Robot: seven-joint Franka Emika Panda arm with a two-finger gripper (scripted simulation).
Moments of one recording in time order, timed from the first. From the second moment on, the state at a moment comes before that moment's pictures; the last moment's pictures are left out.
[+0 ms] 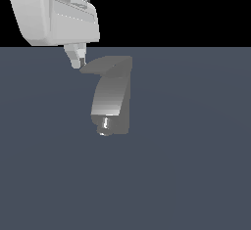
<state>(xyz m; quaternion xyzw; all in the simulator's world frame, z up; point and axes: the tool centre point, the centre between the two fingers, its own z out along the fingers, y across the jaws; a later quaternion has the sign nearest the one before) -0.118 0.101 0.260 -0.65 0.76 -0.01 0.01</state>
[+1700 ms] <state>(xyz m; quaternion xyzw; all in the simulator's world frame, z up) -0.101 -0.035 0.261 -0.65 0.76 -0.01 0.01</state>
